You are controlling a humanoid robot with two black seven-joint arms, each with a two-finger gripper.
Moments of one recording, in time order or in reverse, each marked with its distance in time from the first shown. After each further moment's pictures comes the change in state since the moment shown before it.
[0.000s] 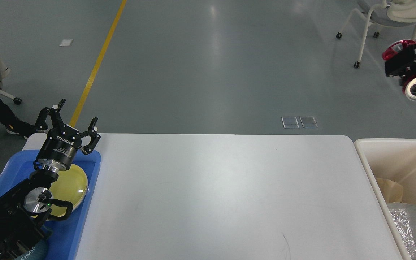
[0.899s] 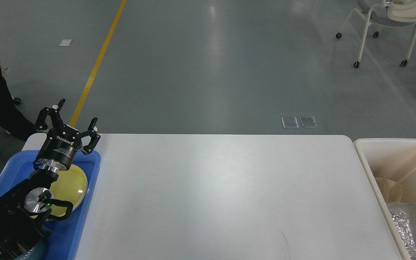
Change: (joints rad) left arm 0.000 0.000 0.000 0.000 0.000 0.000 0.000; right arm -1.715 0.276 0.272 -0.989 0.367 -0.948 0.056
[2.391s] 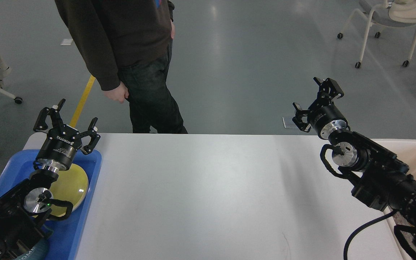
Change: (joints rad) left arm 0.000 0.000 0.000 0.000 0.000 0.000 0.000; right arm 0.157 0.341 1.499 0.359 0.368 0.240 0.150
